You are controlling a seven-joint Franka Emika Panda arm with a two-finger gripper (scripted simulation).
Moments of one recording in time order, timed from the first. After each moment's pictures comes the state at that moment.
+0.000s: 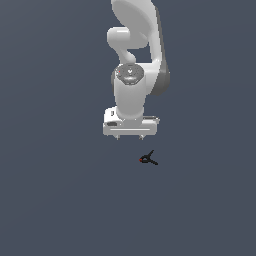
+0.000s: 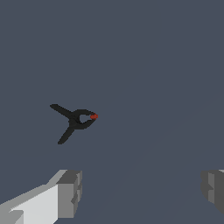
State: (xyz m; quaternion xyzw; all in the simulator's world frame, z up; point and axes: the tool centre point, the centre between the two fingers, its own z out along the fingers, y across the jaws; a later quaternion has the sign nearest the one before) arm -0.003 0.008 0.158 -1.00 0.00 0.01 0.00
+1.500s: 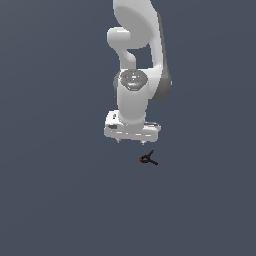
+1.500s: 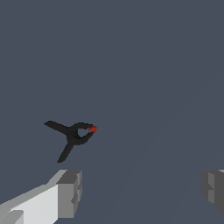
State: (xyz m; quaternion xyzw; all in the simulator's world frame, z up) arm 0.010 0.011 0.148 -1.00 0.06 0.00 0.00
